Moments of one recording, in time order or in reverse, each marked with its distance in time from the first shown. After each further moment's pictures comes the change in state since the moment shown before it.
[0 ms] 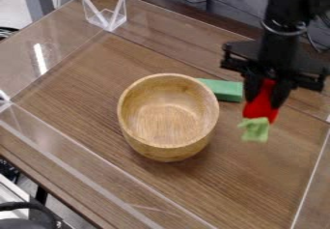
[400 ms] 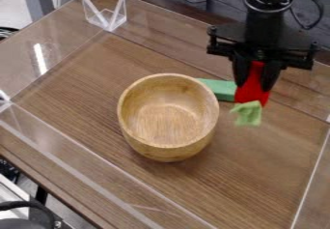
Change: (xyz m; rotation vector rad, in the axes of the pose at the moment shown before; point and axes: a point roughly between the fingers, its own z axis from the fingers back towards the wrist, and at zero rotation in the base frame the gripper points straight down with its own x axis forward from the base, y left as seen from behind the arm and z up) arm 0.004 0.011 0.008 -0.009 -0.007 0.050
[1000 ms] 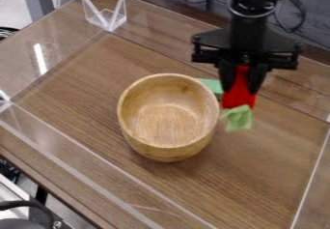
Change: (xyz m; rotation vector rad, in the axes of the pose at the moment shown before) arm -0.007 0.018 0.001 0.009 -0.001 0.150
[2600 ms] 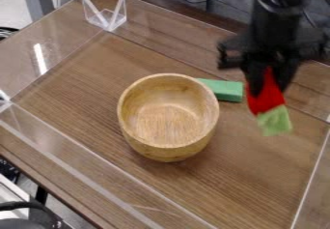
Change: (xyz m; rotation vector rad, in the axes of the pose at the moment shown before) arm -0.011 -0.038 -0.001 0.005 0.020 0.210
